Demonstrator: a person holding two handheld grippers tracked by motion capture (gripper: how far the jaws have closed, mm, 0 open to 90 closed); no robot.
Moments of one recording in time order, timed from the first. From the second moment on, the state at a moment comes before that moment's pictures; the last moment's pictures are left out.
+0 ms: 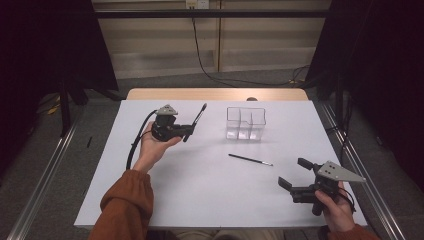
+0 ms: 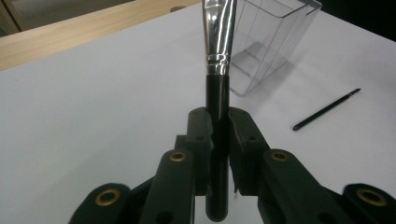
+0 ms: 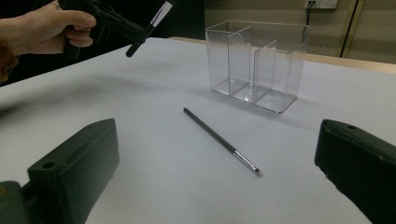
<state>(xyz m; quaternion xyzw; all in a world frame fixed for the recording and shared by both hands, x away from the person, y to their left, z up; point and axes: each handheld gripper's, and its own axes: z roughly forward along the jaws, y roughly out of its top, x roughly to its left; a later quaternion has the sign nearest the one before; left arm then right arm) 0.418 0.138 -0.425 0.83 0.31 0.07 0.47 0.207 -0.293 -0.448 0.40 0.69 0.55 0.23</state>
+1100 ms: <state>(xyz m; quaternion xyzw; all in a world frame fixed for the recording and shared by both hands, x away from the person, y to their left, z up) 0.377 0.149 -0.418 0.79 0.28 0.10 0.54 0.207 -0.292 -0.447 0.40 0.69 0.56 0.23</state>
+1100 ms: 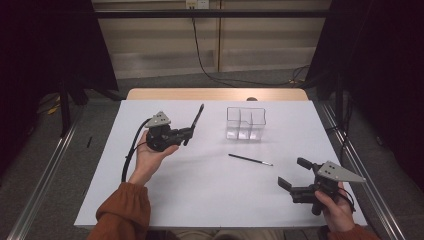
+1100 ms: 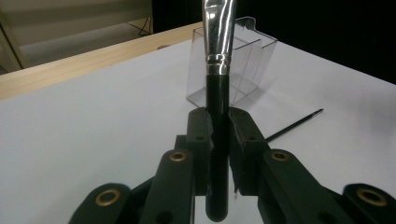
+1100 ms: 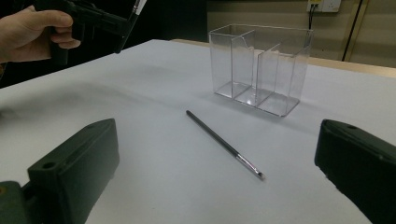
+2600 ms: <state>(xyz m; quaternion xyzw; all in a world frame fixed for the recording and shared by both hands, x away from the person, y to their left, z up) 0.310 0.137 -0.418 0.79 0.25 0.08 0.56 0.218 -0.251 -0.434 0.34 0.72 0.58 0.18</state>
